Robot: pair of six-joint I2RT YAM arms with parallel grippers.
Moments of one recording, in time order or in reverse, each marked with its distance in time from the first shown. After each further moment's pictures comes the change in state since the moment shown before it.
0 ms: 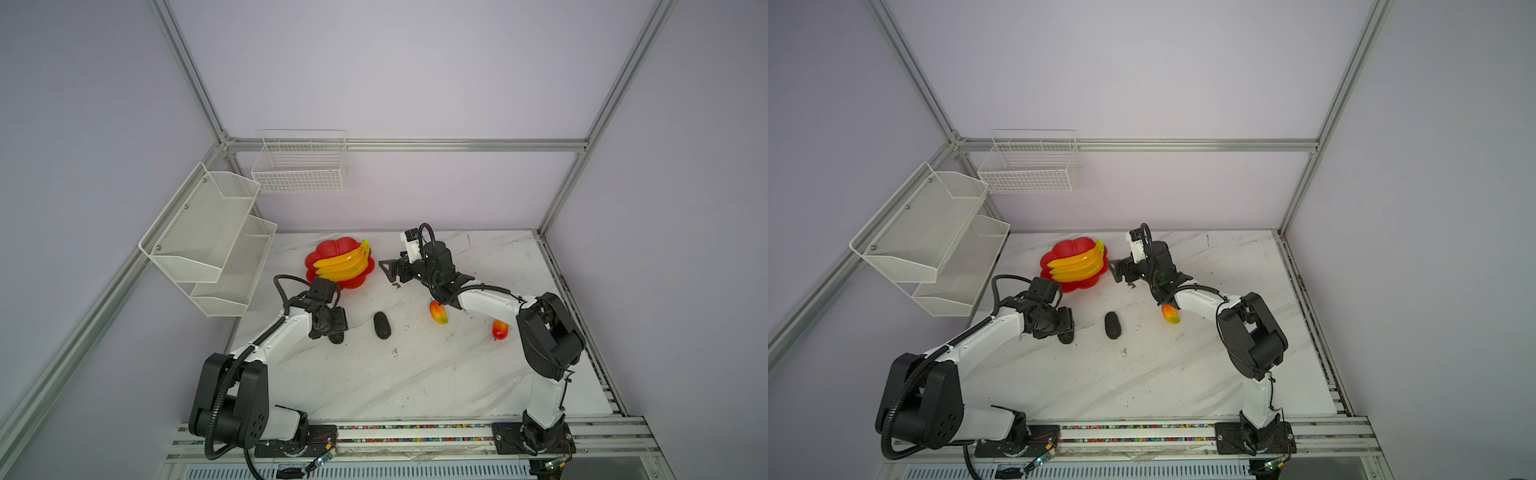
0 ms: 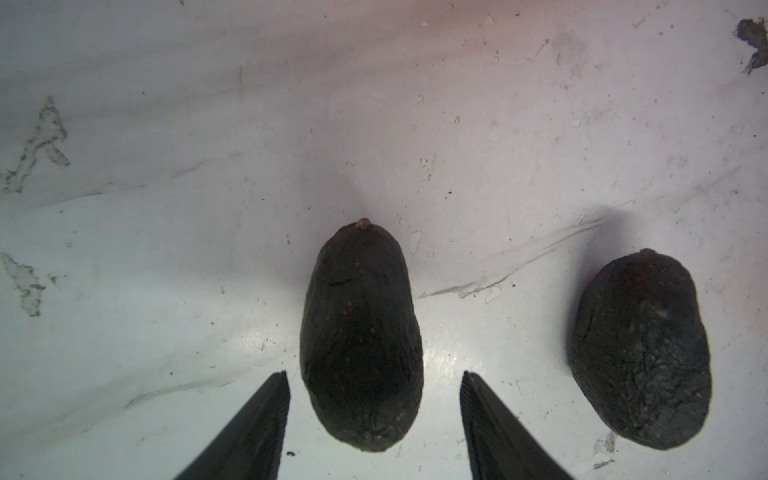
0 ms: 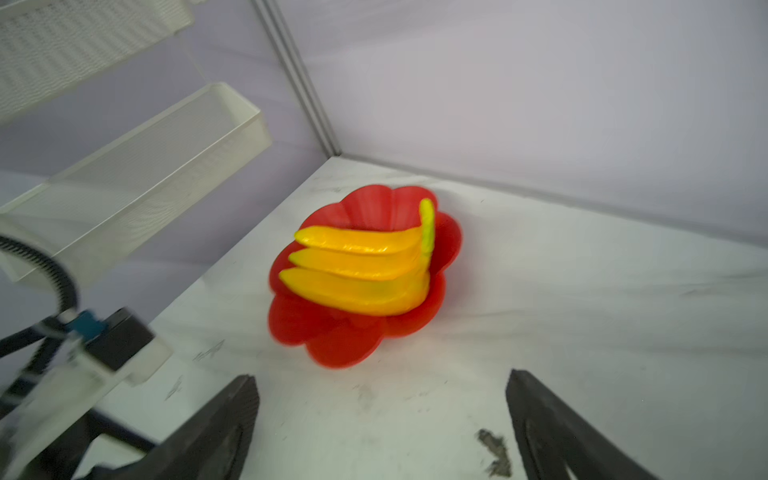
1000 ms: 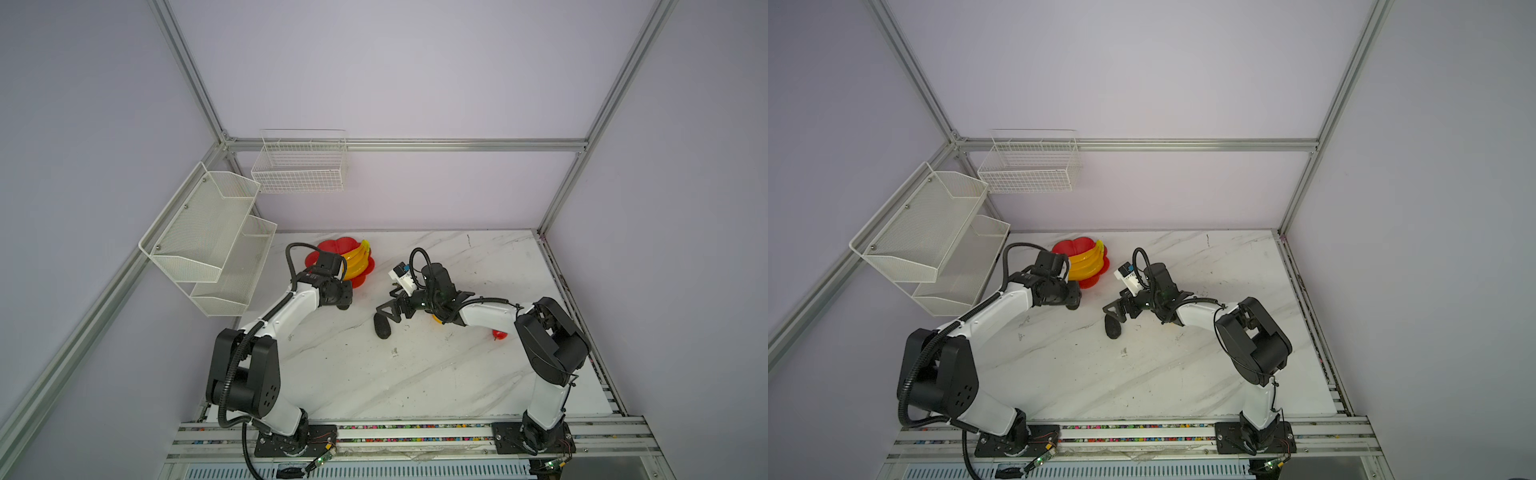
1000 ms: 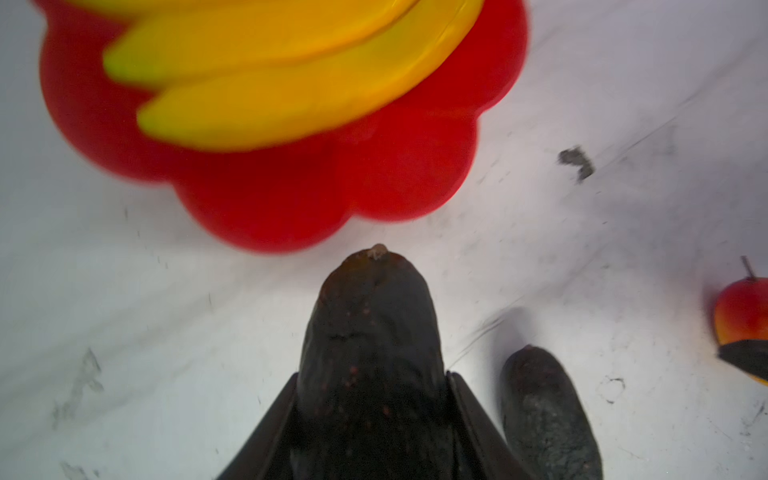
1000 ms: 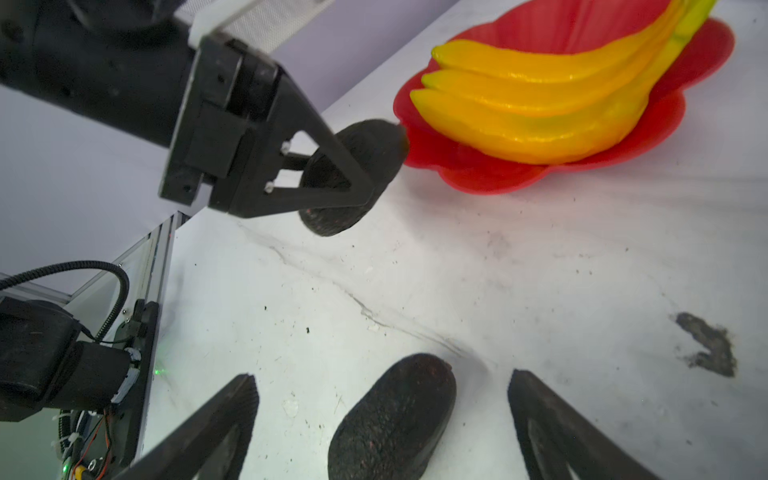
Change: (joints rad) left arm -0.005 0.193 0.346 0.061 0.016 0.269; right arm 0.033 -0.034 -0.166 -0.023 -0.286 -0.111
